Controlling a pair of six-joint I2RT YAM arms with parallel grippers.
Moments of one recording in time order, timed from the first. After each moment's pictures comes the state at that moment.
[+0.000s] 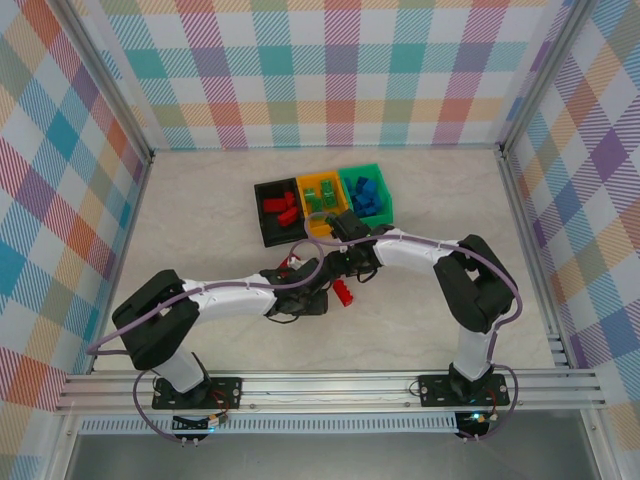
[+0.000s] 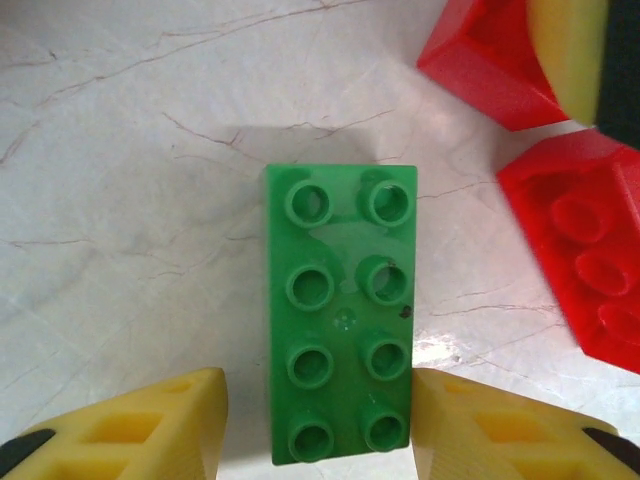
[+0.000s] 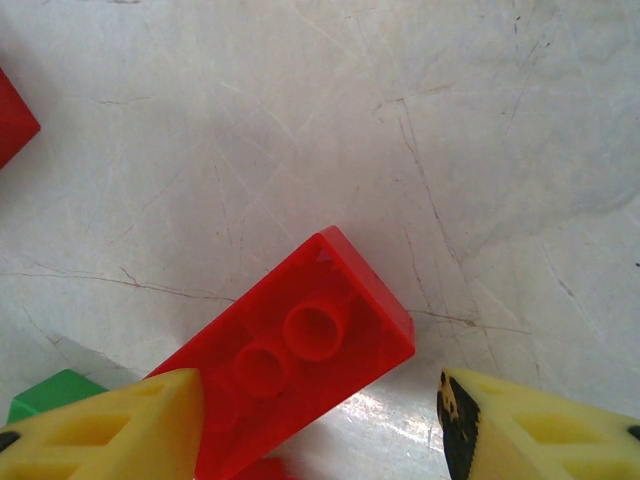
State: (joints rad) left arm -0.94 1.60 0.84 -0.40 -0.14 -0.87; right arm 0.71 1.84 1.15 -0.49 -0.05 0.42
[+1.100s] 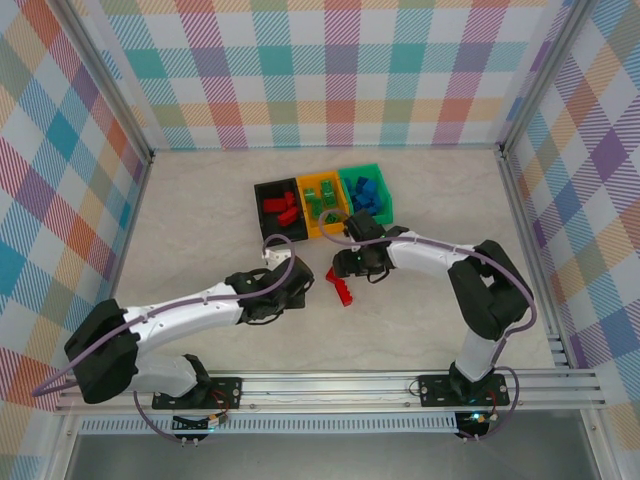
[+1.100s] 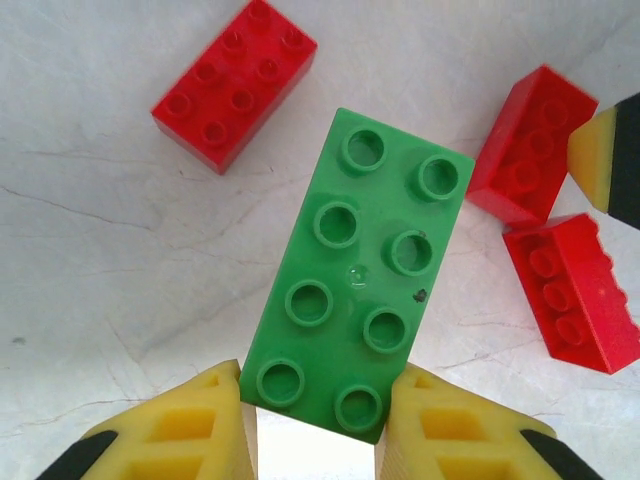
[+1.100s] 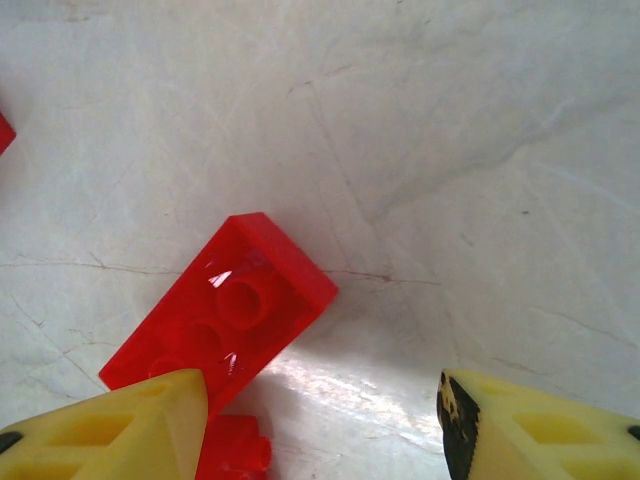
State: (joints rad) left arm -0.94 1.30 0.79 -0.54 -0.34 -0.89; right arm 0.65 1.74 1.06 -0.45 -0.09 0.45
